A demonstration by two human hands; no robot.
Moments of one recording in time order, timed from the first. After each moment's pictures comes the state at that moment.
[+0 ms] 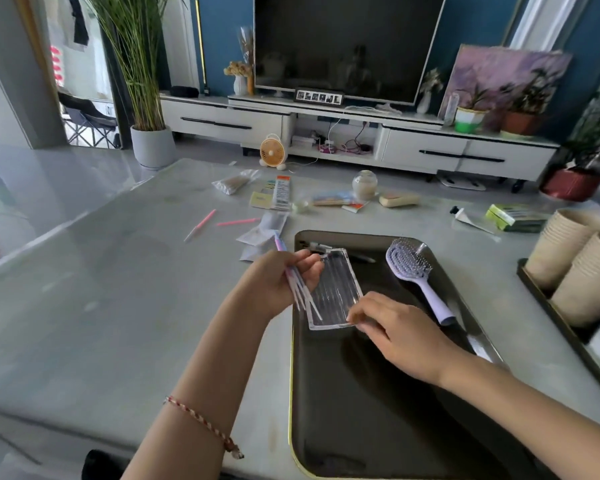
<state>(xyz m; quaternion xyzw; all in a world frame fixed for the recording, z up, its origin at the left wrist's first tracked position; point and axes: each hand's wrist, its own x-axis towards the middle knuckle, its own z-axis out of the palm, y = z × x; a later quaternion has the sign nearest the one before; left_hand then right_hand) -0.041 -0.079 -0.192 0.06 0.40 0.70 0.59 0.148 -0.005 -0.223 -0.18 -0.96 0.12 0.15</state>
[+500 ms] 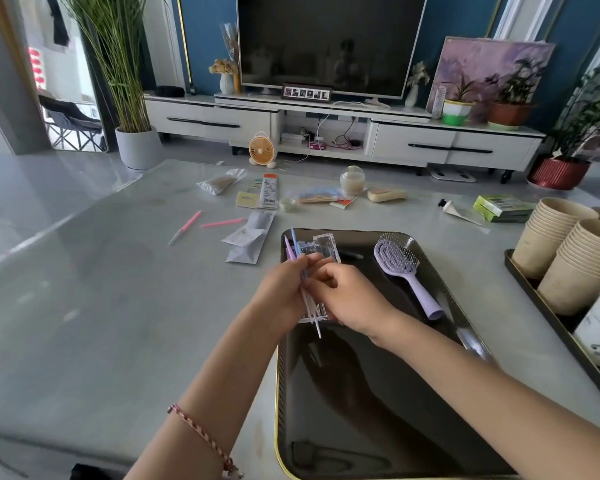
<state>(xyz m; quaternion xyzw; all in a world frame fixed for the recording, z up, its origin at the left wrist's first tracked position) -0.010 -0.061 -0.207 0.10 0.43 0.70 0.56 0.089 -0.023 -0.197 -0.31 -0.82 0.44 0.19</state>
